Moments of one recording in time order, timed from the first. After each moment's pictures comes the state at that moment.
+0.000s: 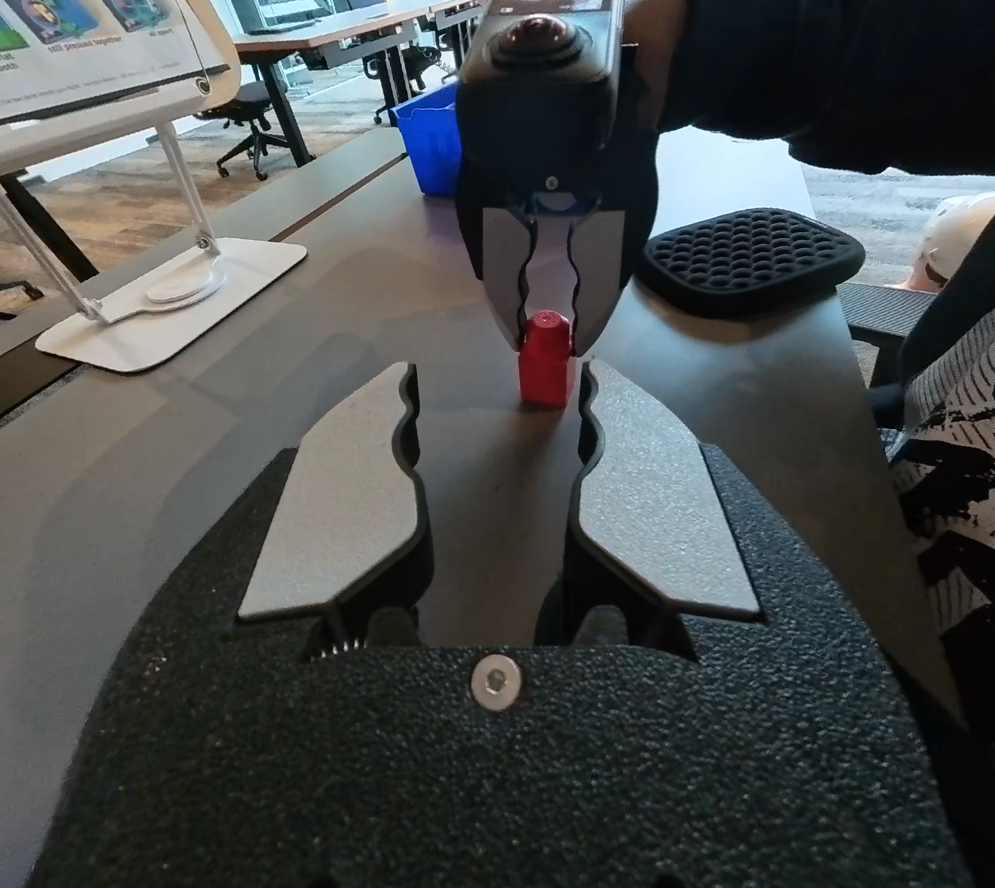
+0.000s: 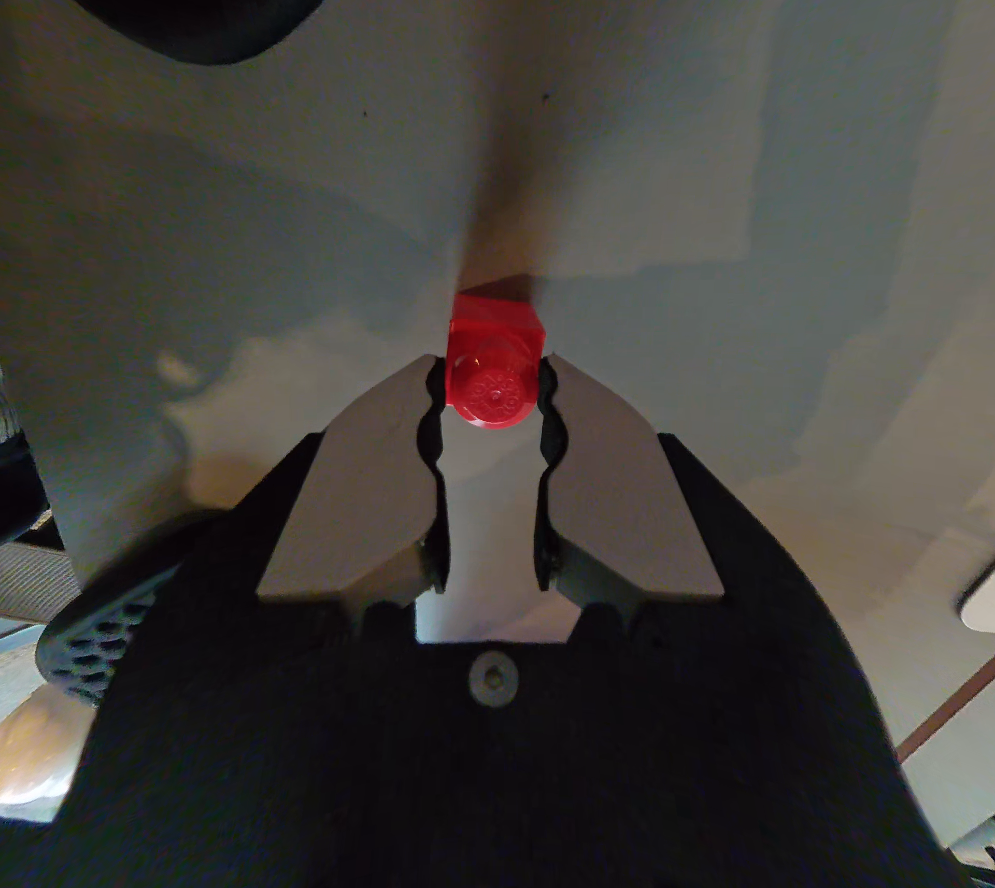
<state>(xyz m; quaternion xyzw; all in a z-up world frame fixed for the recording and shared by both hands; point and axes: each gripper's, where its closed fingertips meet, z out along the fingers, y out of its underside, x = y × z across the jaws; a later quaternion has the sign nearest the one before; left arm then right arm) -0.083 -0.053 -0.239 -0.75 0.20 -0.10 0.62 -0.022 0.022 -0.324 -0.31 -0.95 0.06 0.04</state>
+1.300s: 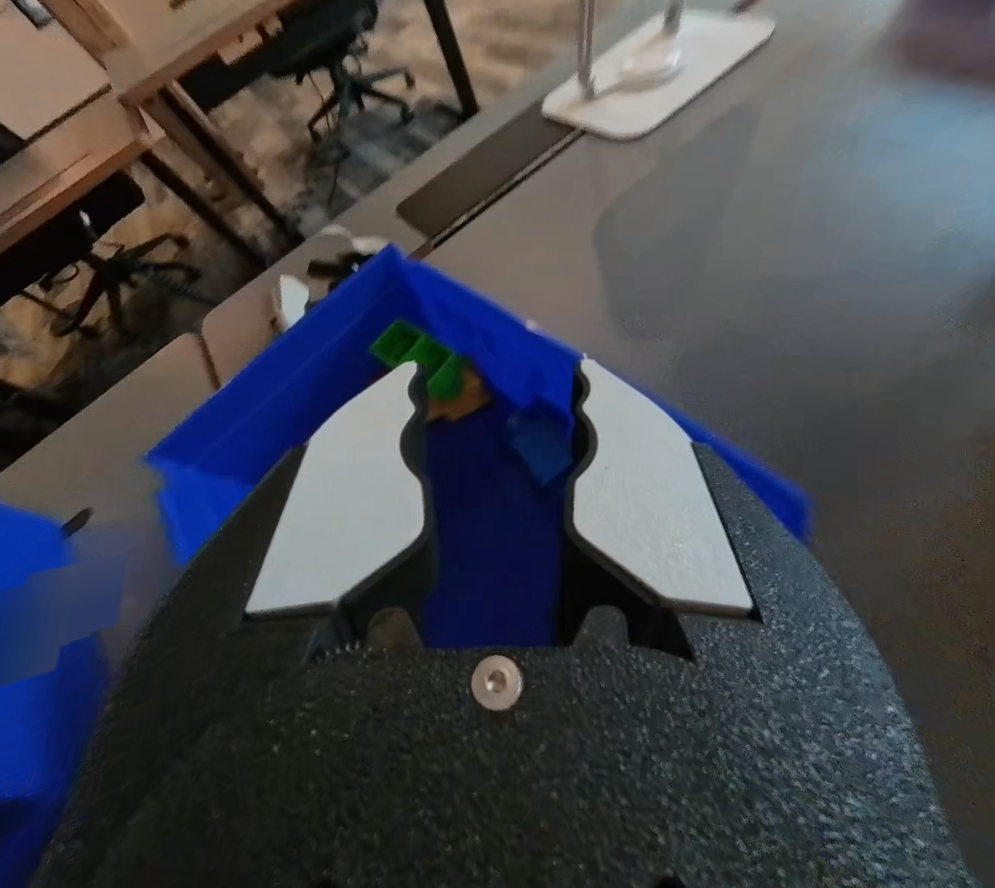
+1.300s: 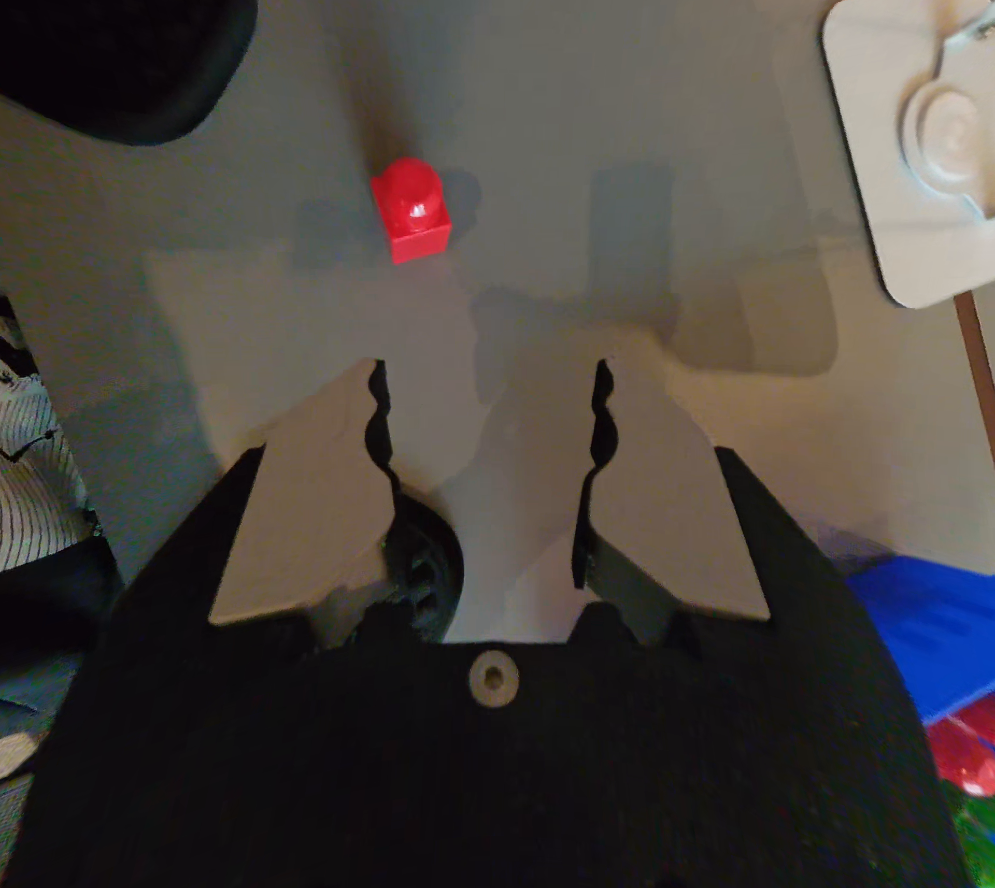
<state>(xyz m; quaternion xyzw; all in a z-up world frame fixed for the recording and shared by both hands) -0.349 -0.161 -0.192 -0.84 0.03 0.16 0.52 0.039 0.083 -0.253 -0.49 -0.82 0.19 0.23</state>
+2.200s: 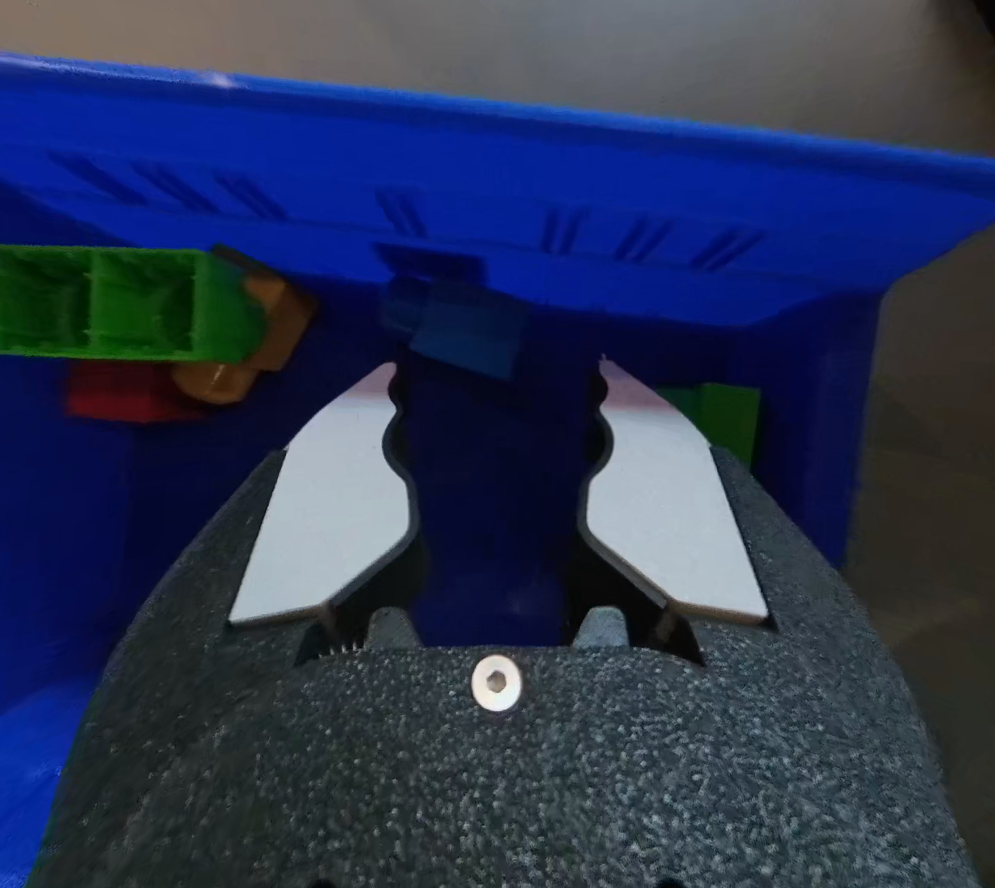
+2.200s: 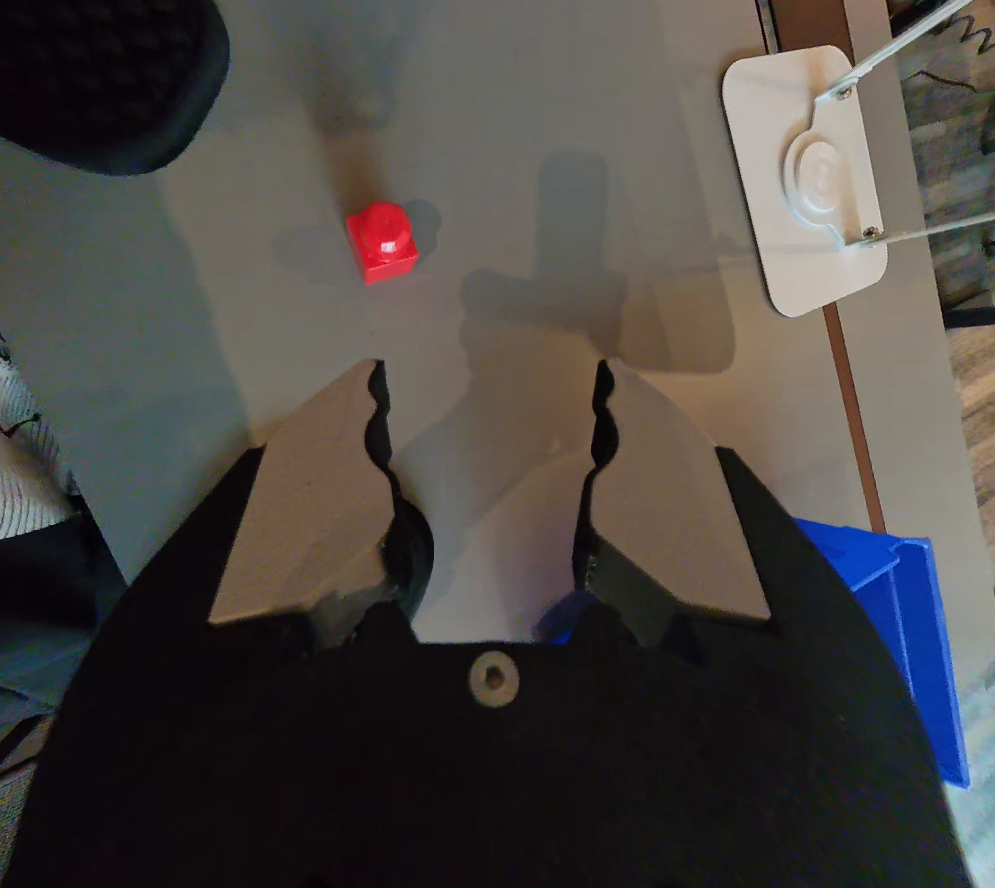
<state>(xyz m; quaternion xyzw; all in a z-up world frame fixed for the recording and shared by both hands) -0.362 -0.167 -0.311 -0.92 0.28 -0.06 0.28 0.032 0.081 -0.210 -0.48 -0.82 0.15 0.28</state>
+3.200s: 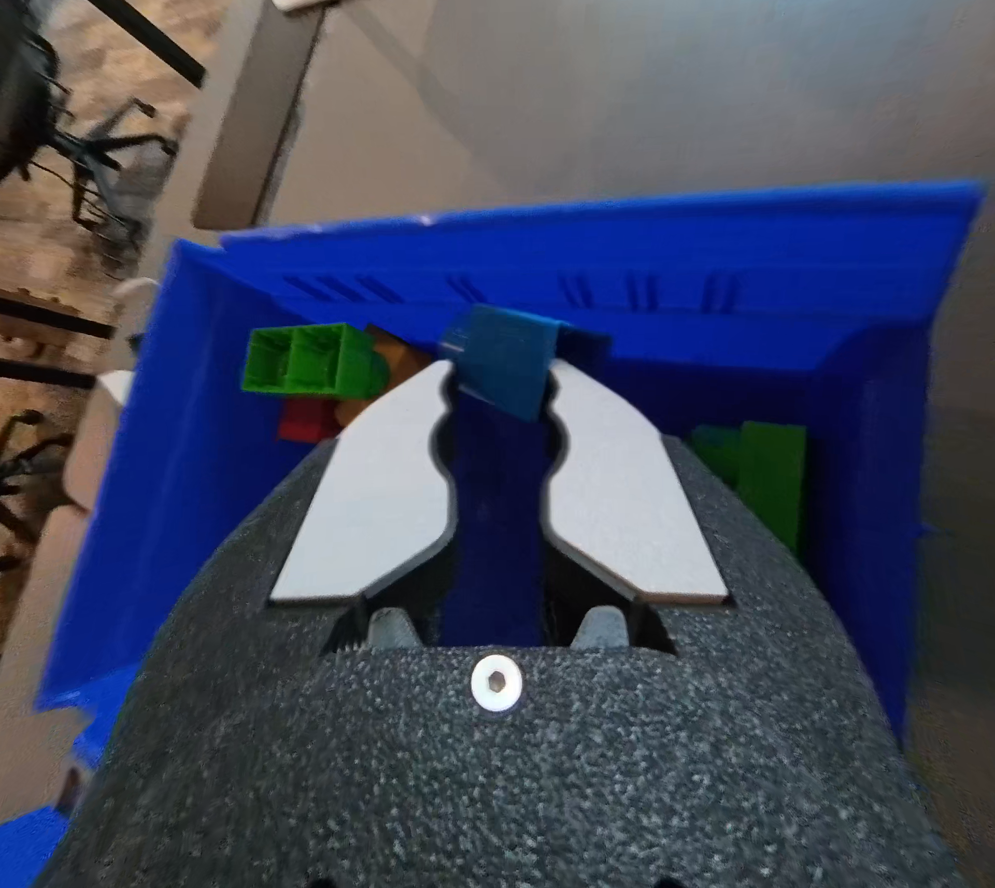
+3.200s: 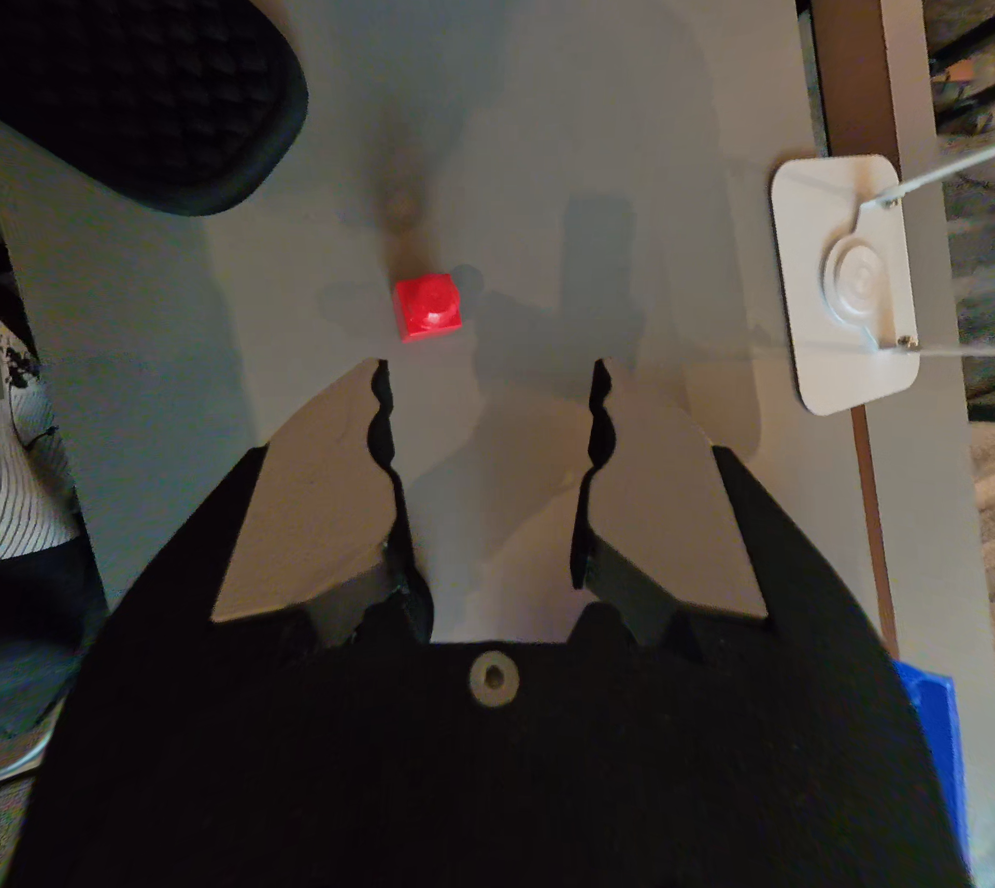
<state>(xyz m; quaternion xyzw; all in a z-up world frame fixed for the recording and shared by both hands) -0.364 -0.156 -0.277 -0.86 0.31 0.09 0.41 0.004 0.049 -0.220 -0.43 -0.85 0.18 0.27</state>
